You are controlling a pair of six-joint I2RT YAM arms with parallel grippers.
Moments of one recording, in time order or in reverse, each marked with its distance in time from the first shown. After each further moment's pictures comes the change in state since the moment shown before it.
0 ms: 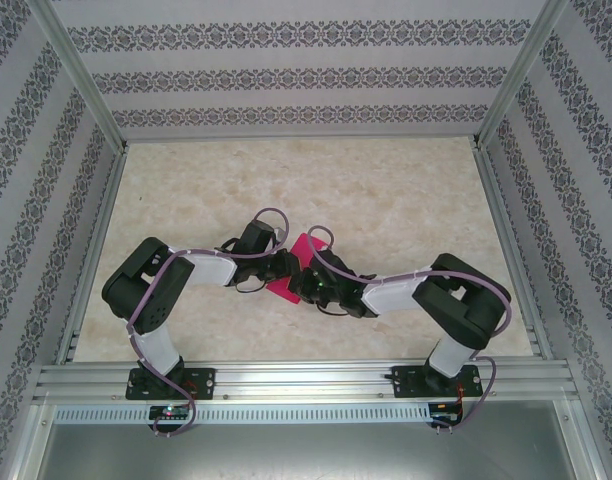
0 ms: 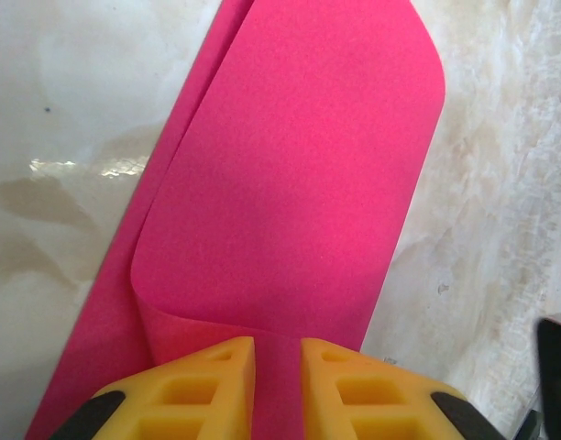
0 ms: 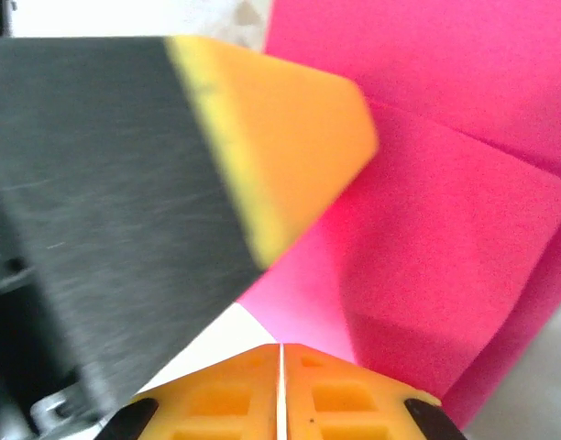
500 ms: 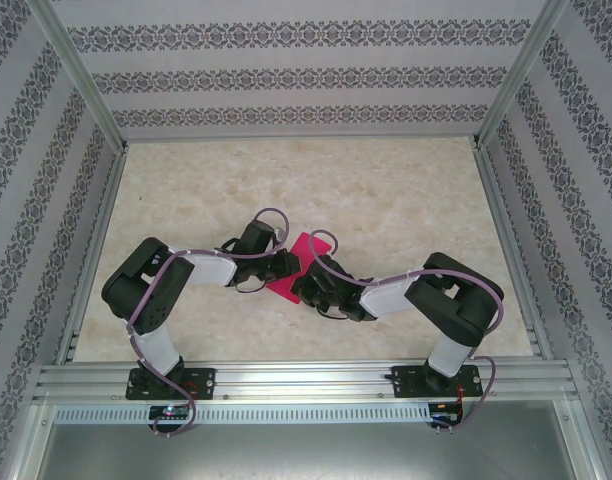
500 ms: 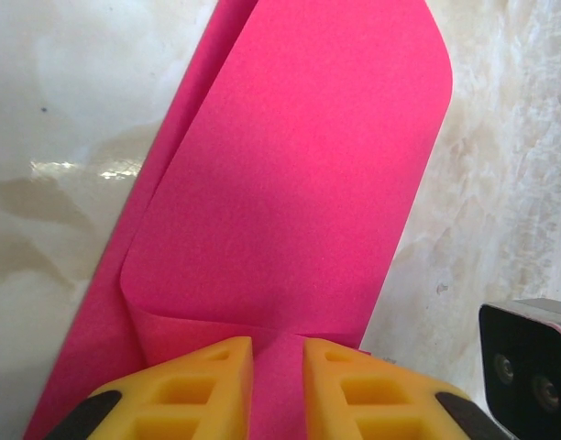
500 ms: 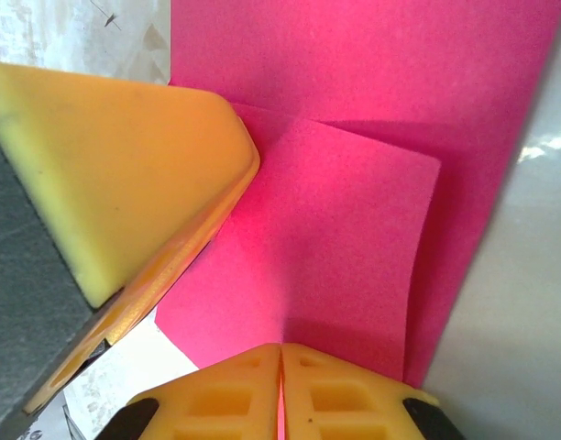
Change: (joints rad) left arm 0.000 -0.004 0.001 0.000 -0.006 0.000; right arm 0.022 0.026 -0.023 0.010 0.062 0.069
